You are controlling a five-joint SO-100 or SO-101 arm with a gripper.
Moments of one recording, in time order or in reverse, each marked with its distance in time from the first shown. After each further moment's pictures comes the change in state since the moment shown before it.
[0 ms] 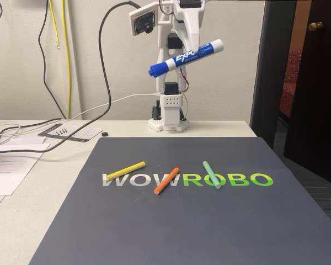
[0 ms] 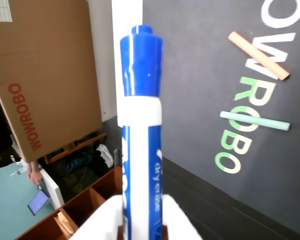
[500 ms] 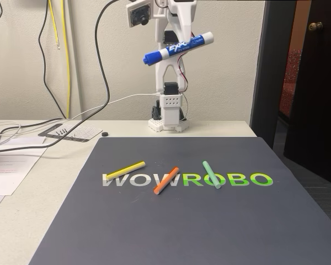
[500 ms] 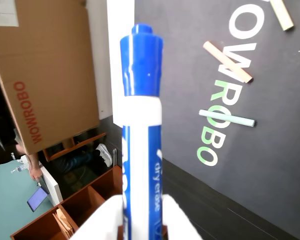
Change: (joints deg) arm 1.2 20.8 19.2 0.0 -1.8
